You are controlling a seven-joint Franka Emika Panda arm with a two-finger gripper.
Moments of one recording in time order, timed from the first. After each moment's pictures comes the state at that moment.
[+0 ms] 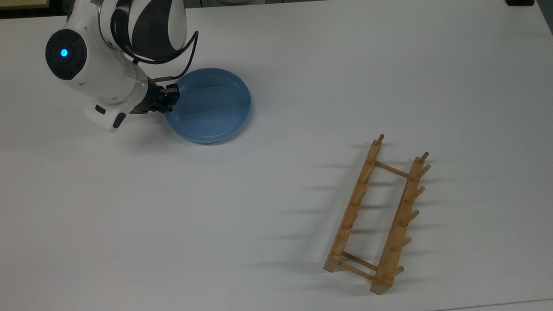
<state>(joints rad) -0.28 0.46 0.02 -1.66 0.06 1.78 -0.49</state>
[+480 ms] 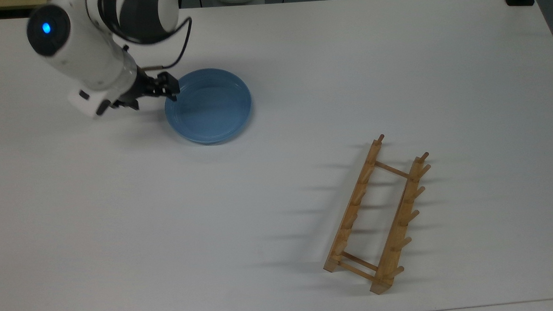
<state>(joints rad) -0.29 0.39 0.02 -1.64 0.06 1.75 -0.44</state>
